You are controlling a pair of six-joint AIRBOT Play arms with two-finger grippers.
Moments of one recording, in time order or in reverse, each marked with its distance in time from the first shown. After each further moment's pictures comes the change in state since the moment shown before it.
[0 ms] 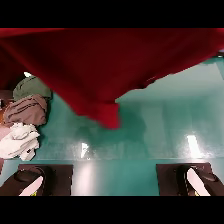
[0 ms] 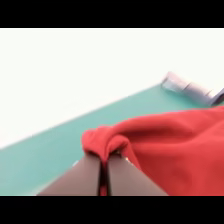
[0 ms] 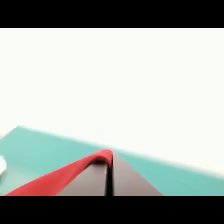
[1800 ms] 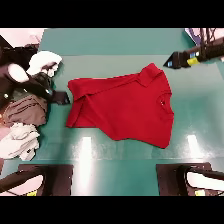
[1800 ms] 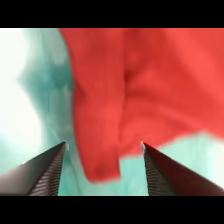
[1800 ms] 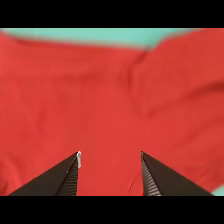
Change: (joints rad) left arm 0.100 -0.360 -1.067 0.035 0.038 0.002; right arm 0.339 -0.586 -0.293 -0.254 0.226 0.074
